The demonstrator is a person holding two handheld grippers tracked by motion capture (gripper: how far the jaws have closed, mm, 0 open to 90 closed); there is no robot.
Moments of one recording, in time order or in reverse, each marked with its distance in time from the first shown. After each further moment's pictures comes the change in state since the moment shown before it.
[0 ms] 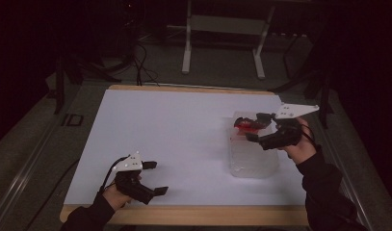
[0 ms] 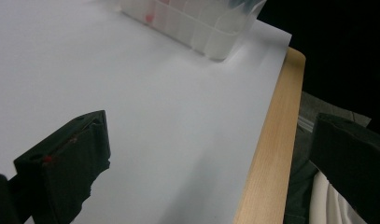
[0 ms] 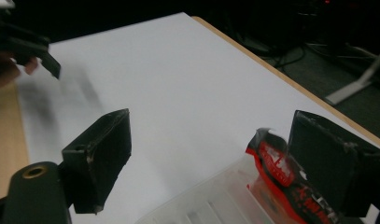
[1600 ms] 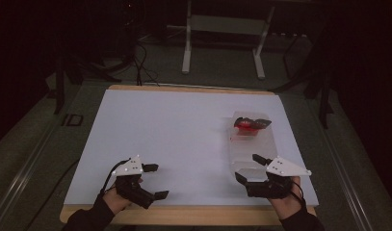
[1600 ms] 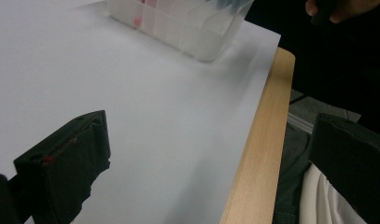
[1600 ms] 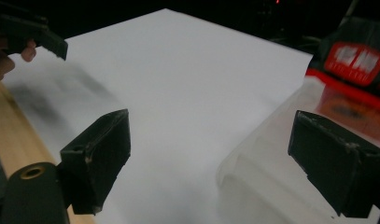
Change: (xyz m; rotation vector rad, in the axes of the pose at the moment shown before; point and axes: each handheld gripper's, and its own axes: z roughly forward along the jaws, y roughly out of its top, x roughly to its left) left arm -0.009 -0.004 0.000 -0.007 -0.025 0.033; right arm 0.109 -0.085 0.003 -0.090 -0.178 0.140
